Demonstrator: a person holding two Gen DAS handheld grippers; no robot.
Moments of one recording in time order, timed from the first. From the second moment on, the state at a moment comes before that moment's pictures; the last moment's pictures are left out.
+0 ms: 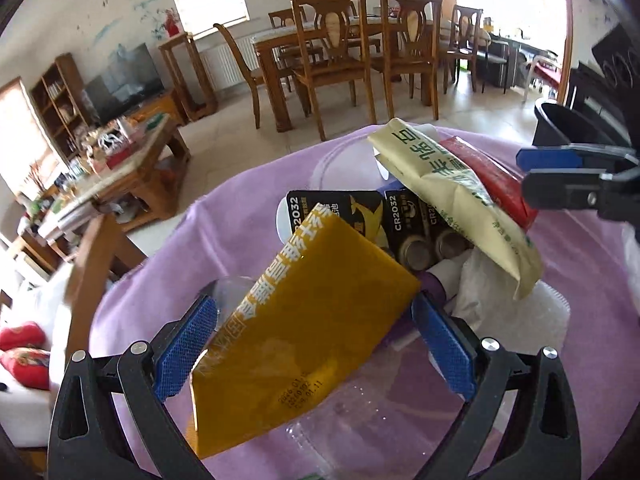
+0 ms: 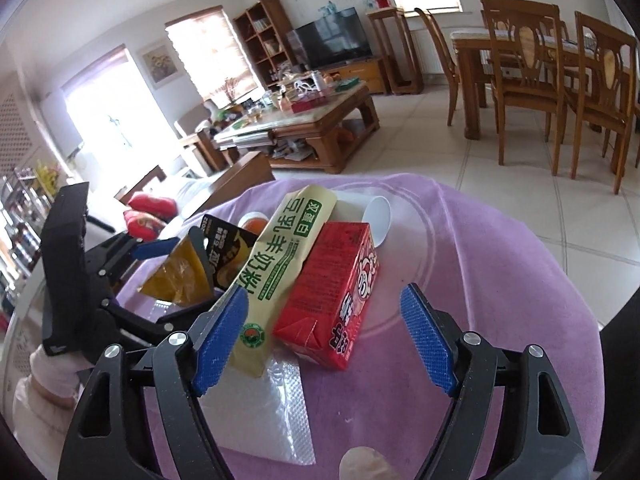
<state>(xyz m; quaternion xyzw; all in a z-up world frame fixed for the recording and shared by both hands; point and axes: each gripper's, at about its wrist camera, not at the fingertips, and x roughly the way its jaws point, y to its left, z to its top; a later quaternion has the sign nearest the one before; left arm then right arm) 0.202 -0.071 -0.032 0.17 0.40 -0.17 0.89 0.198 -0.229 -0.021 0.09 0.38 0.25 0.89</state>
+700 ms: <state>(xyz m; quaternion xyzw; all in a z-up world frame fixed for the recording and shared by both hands) 0.174 -0.003 -0.012 -0.04 0.38 -0.15 0.91 0.203 -0.213 -0.043 0.04 0.39 0.23 0.89</state>
